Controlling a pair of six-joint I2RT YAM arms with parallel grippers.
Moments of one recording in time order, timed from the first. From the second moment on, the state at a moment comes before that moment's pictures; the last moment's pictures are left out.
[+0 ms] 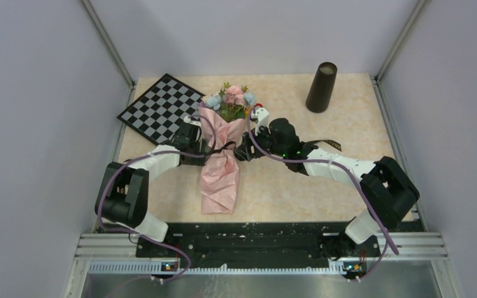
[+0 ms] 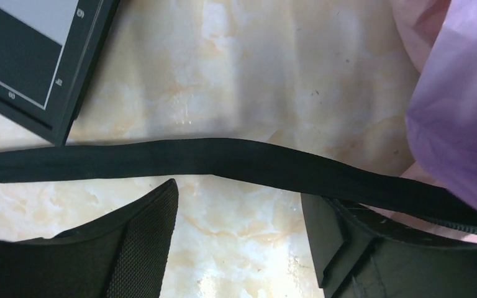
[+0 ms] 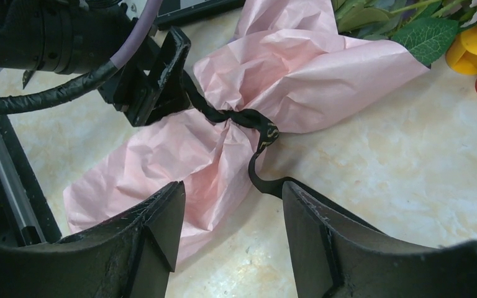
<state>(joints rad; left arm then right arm) -0.28 1.53 0.82 -0.30 -0.19 -0.16 0.76 1.56 0.94 0.25 -0.21 0.20</state>
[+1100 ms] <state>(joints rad) -0.37 1.46 0.83 -0.25 -0.22 -0.11 0.83 1.67 0.75 0.48 -0.30 0.65</state>
